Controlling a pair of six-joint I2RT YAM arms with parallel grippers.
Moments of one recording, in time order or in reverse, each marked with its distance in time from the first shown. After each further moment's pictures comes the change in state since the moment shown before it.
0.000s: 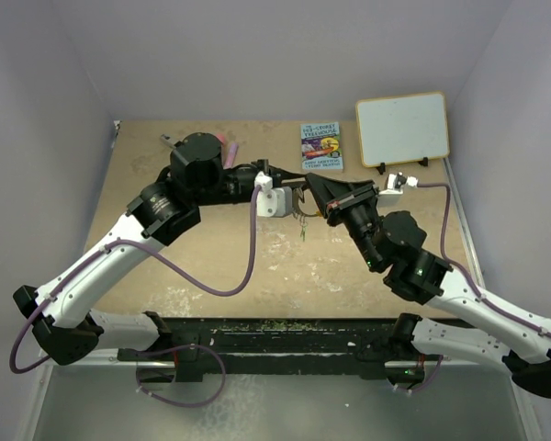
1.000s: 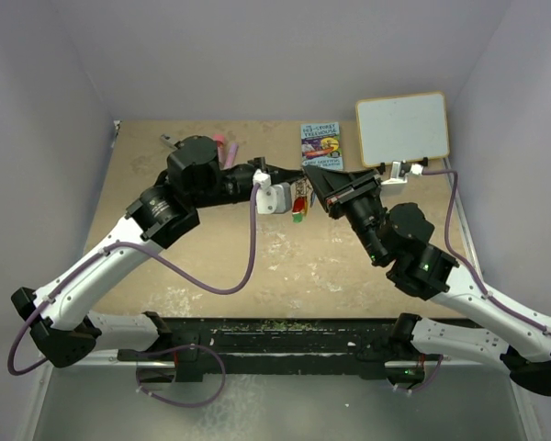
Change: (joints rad) left arm -0.005 -0.022 -0.047 0.074 -0.057 -0.027; right arm -0.003 0.027 0.099 -0.038 -0.025 -0.110
